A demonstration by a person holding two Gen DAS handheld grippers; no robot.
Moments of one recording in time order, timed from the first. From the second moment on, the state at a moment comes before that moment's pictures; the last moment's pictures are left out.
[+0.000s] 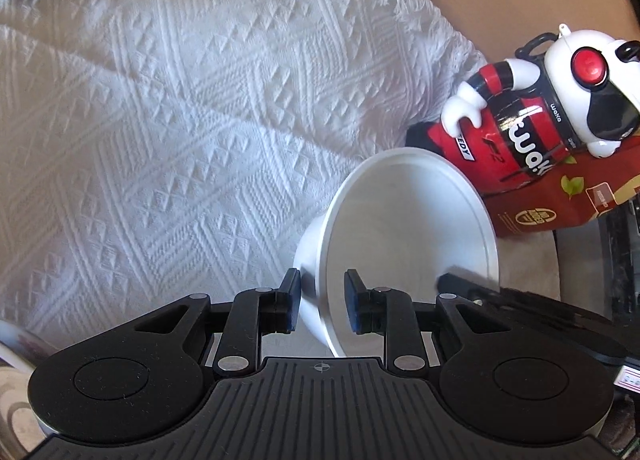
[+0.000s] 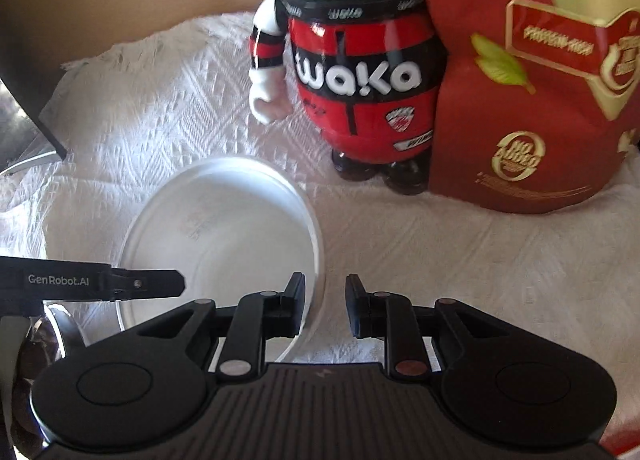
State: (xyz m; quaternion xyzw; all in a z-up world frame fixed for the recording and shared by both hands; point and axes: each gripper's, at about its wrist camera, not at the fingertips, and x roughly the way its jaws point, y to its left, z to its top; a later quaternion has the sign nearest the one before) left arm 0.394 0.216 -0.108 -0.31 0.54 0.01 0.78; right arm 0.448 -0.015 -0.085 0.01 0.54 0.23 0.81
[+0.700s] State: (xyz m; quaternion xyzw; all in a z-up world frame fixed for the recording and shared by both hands) left arm 0.401 0.198 -0.114 -0.29 0.55 0.01 0.78; right arm 0.461 -0.022 -0.107 0.04 0.57 0.24 0.78
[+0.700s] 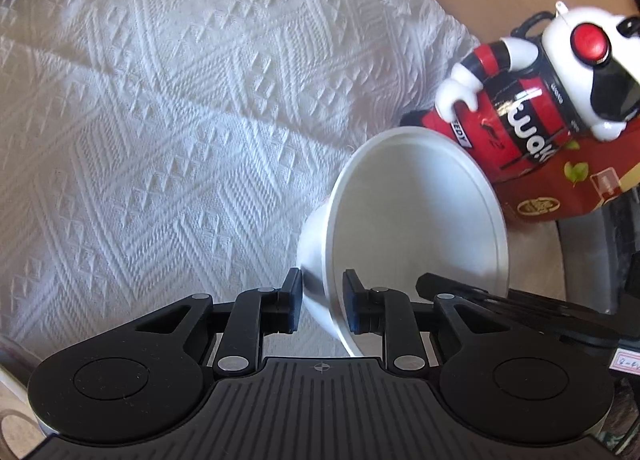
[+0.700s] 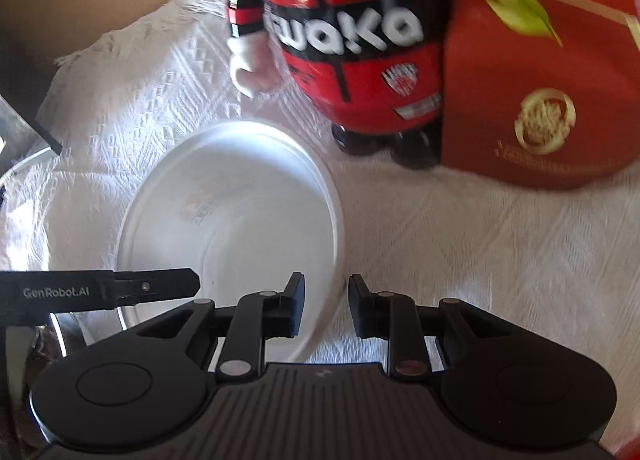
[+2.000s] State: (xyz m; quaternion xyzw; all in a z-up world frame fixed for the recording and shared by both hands) left arm 0.282 0.158 -0.011 -0.23 0.58 -0.06 0.78; right arm 0.334 -0.049 0.000 0.01 0.52 0.30 0.80
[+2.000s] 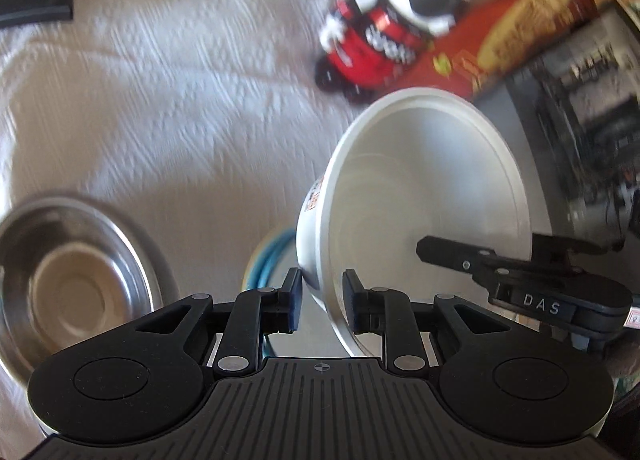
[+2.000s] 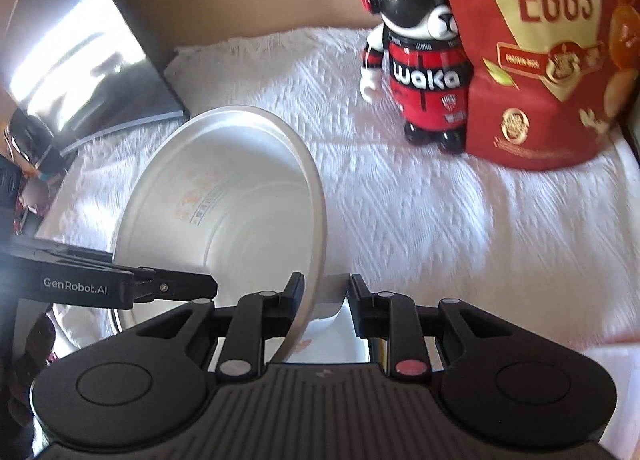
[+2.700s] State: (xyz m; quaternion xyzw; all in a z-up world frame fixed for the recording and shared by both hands) left arm 0.253 0.160 -0.020 -0.20 0.58 -0.09 0.78; right arm 0.288 -0.055 -0.016 -0.02 0.54 0.26 0.80
